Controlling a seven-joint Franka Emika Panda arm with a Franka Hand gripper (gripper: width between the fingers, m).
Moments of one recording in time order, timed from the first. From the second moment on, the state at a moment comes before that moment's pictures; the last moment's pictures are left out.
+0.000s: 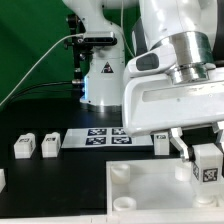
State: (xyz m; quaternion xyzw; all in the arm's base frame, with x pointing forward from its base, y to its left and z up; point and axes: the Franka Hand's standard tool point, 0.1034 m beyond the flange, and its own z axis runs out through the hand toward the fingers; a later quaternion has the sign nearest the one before) arm 0.620 0.116 0.085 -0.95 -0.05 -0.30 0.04
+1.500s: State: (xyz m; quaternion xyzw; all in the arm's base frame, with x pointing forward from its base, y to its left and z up) arm 0.621 0.117 0.082 -0.95 -0.05 -0.30 0.04
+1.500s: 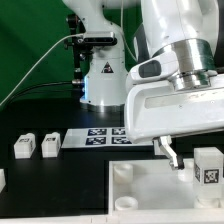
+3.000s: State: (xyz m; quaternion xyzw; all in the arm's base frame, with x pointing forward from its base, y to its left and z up) arm 0.622 0.118 0.090 -0.99 -0.07 0.05 0.07
